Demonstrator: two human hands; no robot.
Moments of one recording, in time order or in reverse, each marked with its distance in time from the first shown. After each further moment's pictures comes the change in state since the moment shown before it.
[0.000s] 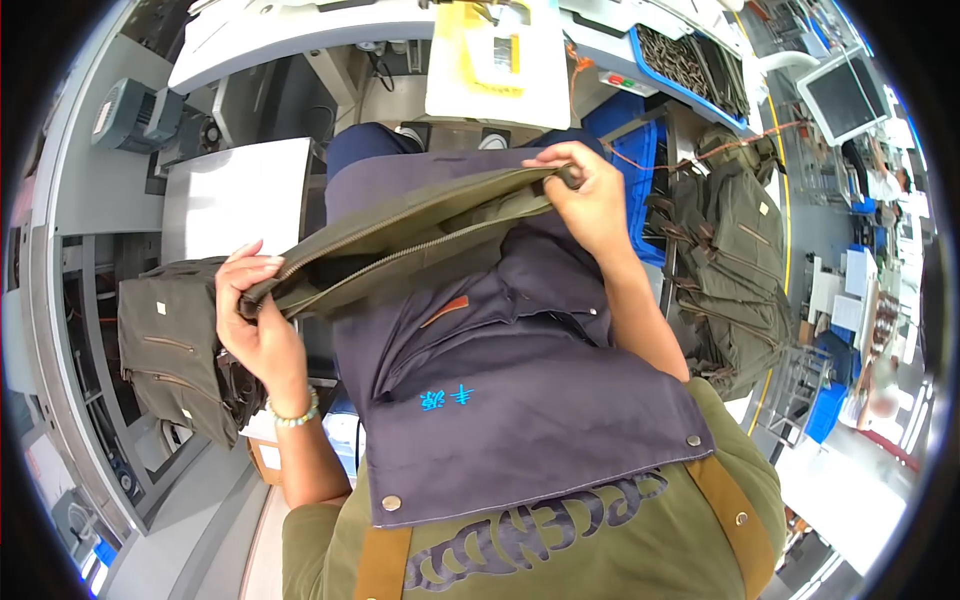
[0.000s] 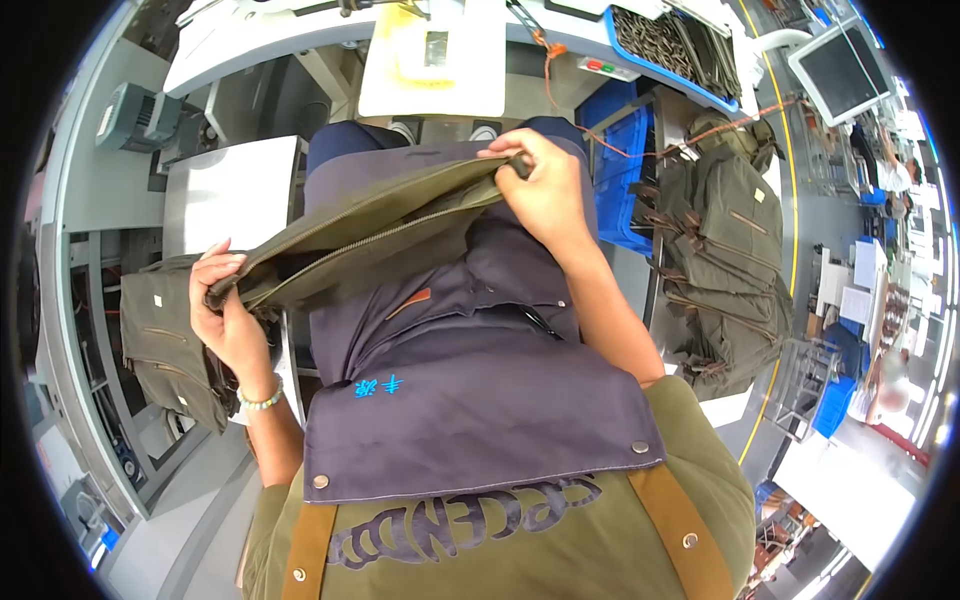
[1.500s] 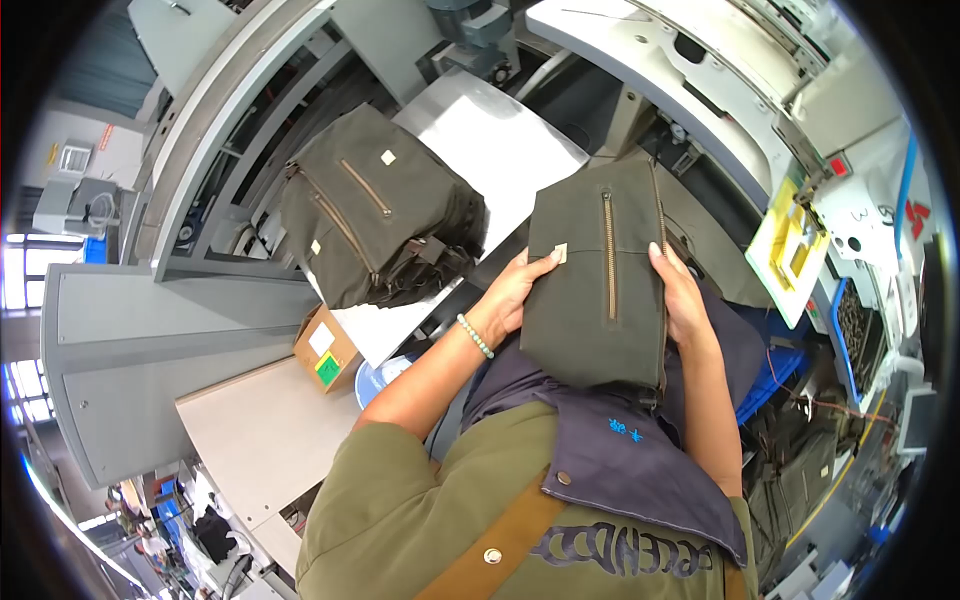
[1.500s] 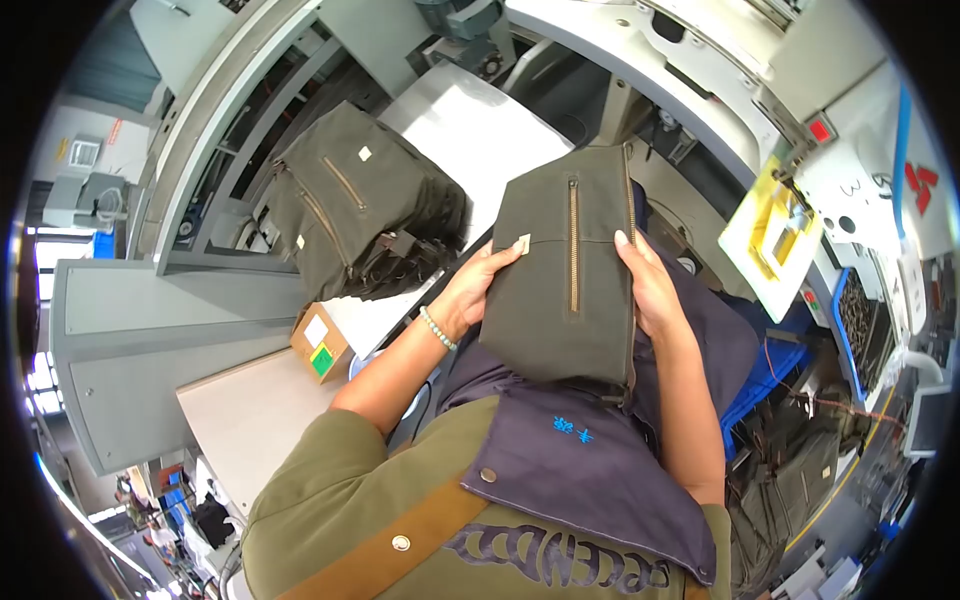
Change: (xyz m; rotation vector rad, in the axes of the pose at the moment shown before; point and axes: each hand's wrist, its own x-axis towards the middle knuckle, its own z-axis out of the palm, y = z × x) left_hand -0.056 -0.075 -0.016 -1.167 0.076 -1.113; right_hand 0.028 -0.044 0.157 0.589 -0.751 0.453
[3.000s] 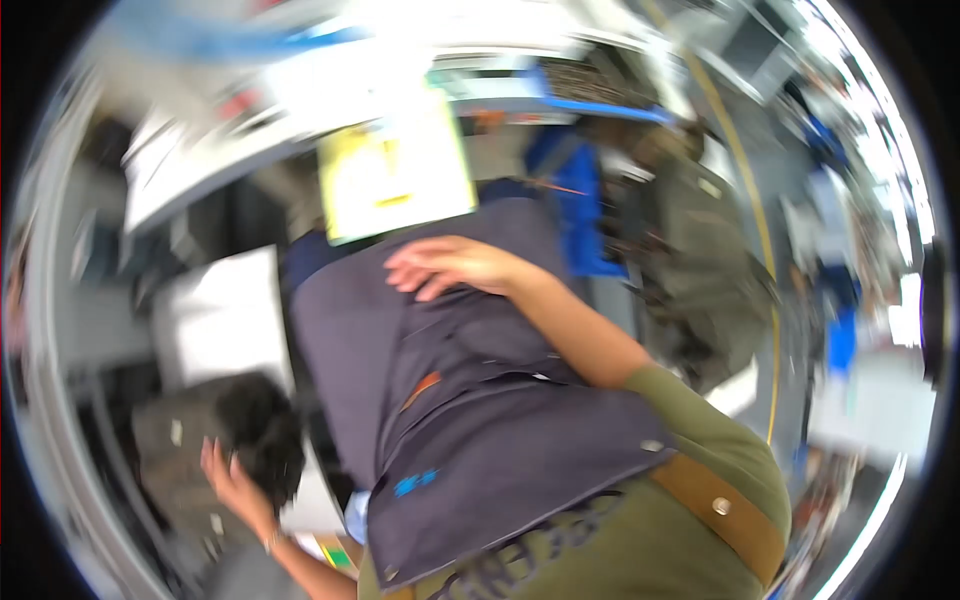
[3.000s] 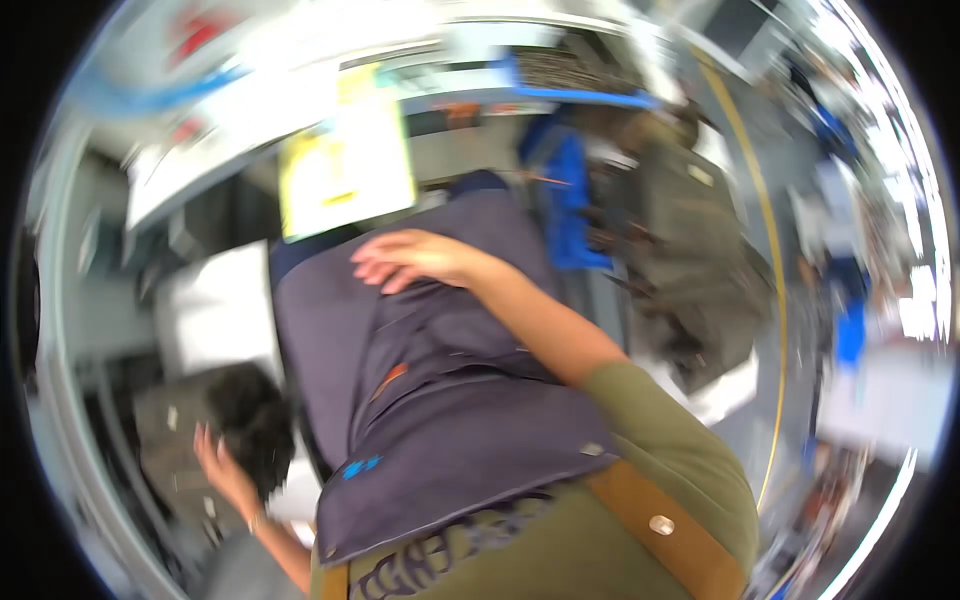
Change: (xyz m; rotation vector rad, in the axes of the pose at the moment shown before) left_hand -0.055 0.126 -0.106 1.873 0.326 0.762; right_hand -0.069 0.004 -0.103 -0.107 0.037 -0.120
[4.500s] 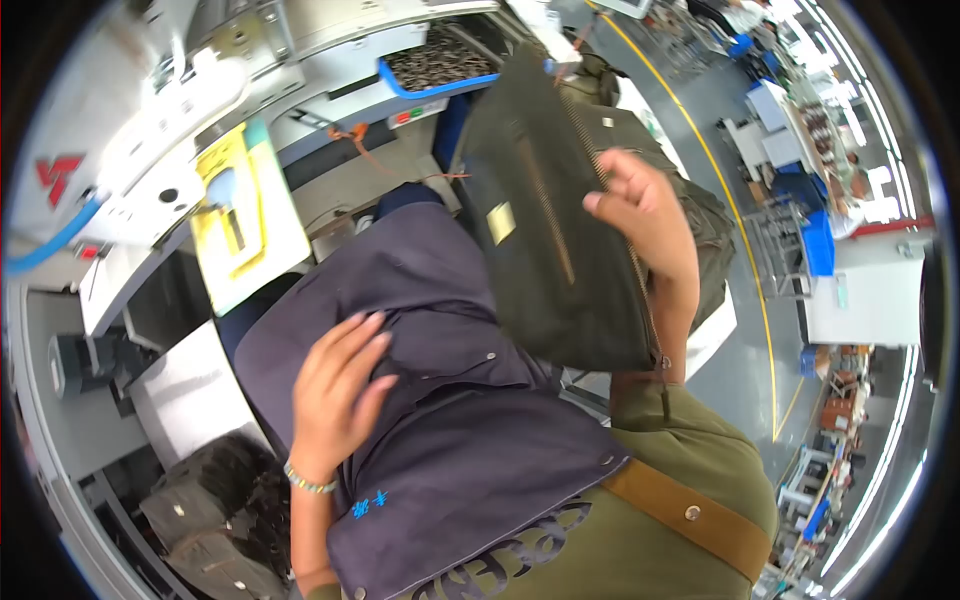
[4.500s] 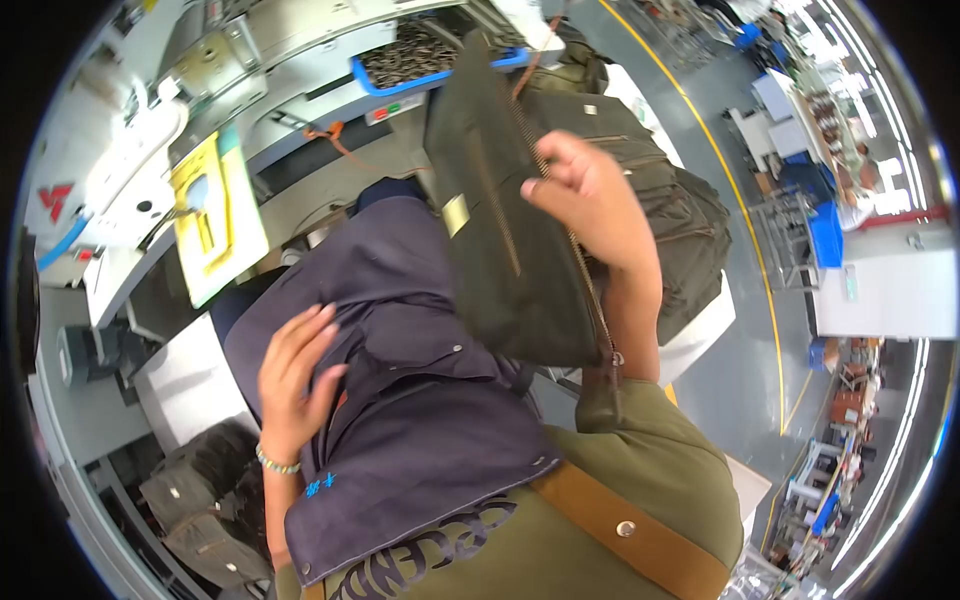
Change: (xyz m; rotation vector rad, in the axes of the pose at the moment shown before) left_hand 0.035 0.362 0.085 -0.573 -0.501 1.101; right_hand -0.283 -0.113 -0.029 -0.401 1.037 -0.271
